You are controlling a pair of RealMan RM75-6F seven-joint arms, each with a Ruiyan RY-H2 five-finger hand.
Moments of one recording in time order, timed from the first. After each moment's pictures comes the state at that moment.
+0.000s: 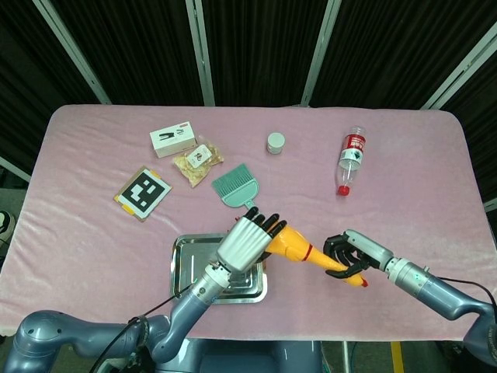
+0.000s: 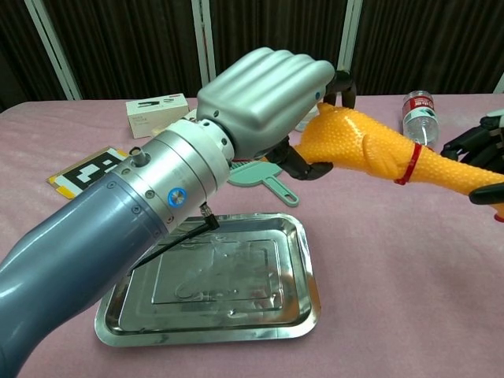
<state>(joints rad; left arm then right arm) -0.85 -1.96 -0.25 -1.46 1.46 1.20 0.74 0.79 -1.05 -0.23 -1.50 -1.76 0.99 1.31</state>
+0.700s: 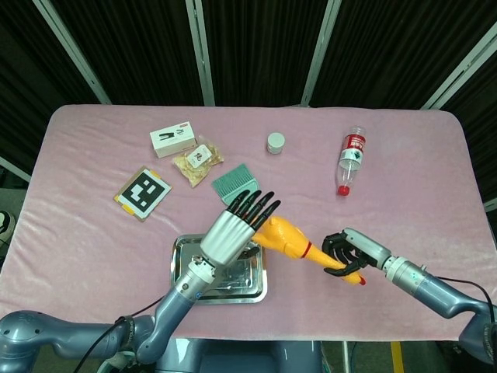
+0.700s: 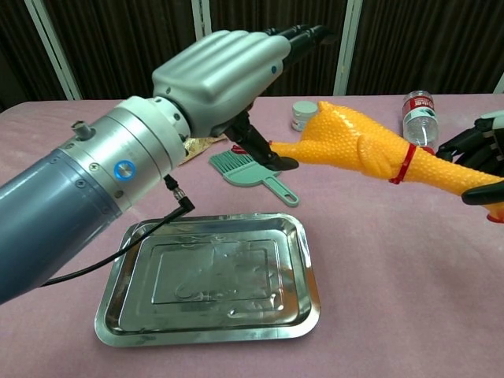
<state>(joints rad) -0.80 -1.85 -0.24 -1.58 1.44 1.23 0.69 0.79 -1.07 -0.22 -1.50 -1.74 0.96 1.29</state>
